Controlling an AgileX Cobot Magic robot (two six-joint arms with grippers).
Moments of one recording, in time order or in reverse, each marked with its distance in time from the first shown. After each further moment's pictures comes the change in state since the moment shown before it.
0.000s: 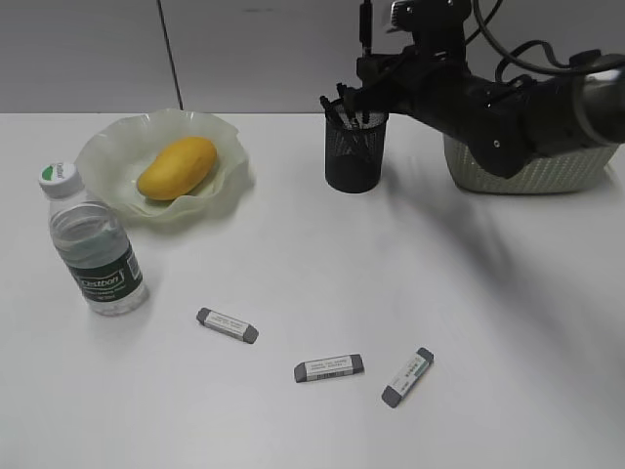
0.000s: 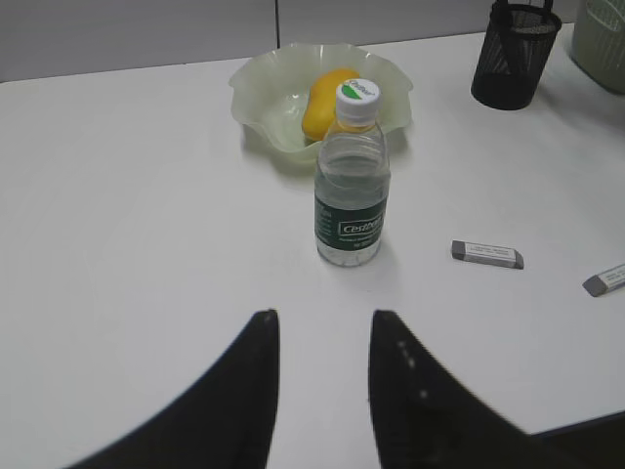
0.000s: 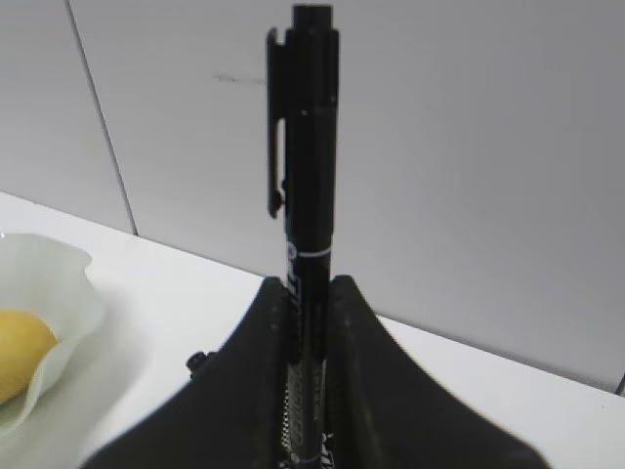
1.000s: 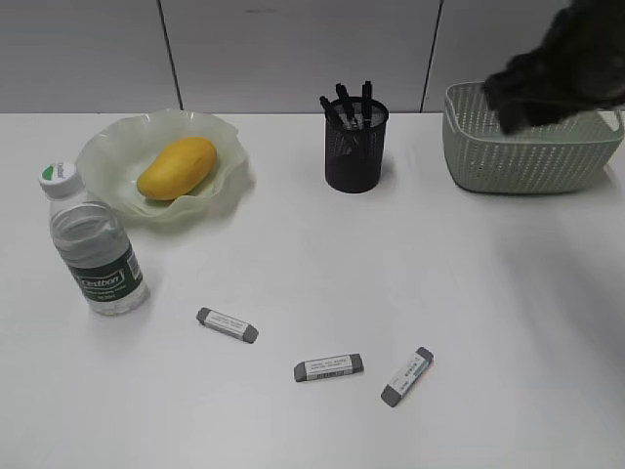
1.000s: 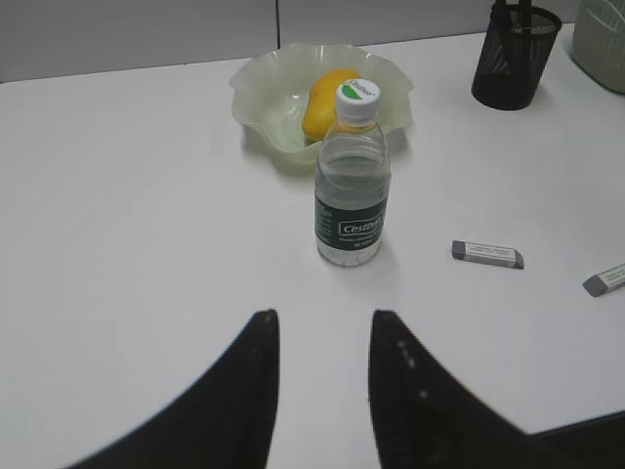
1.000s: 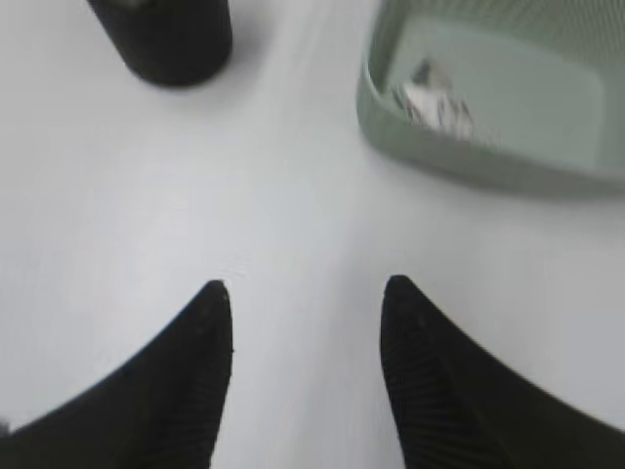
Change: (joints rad) left arm 0.000 0.000 0.000 0.000 0.000 0.000; right arm 0.000 -0.549 0.046 0.025 1.300 0.003
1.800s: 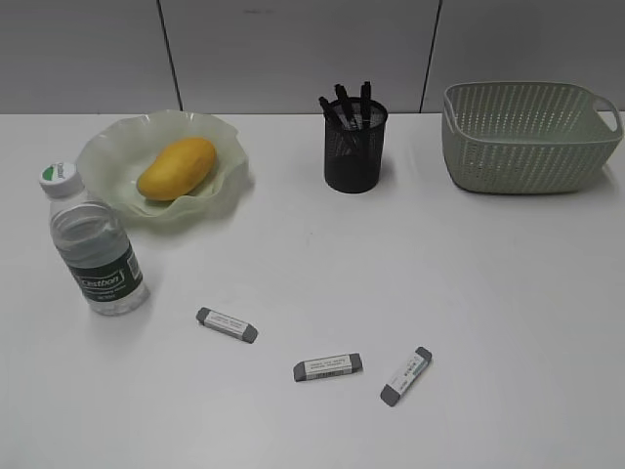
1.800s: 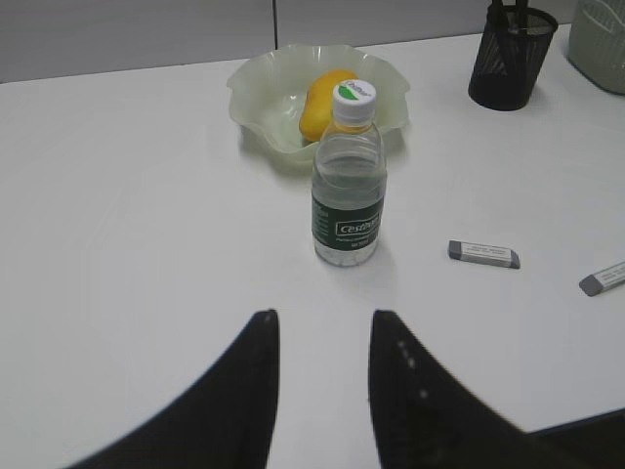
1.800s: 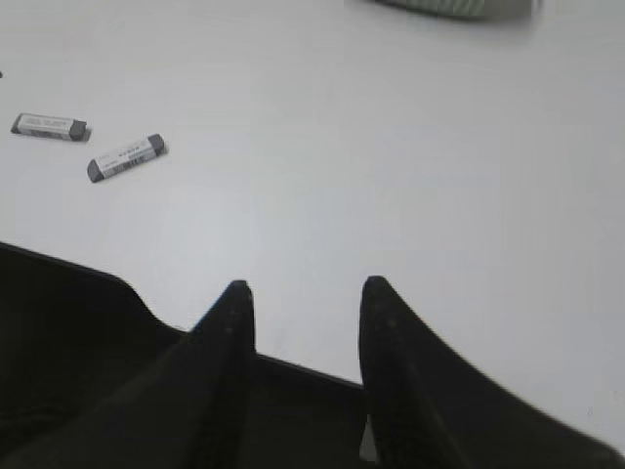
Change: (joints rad) left arm 0.000 0.000 0.000 -0.003 0.000 0.000; right arm 0.000 -1.457 0.586 0.106 0.583 -0.147
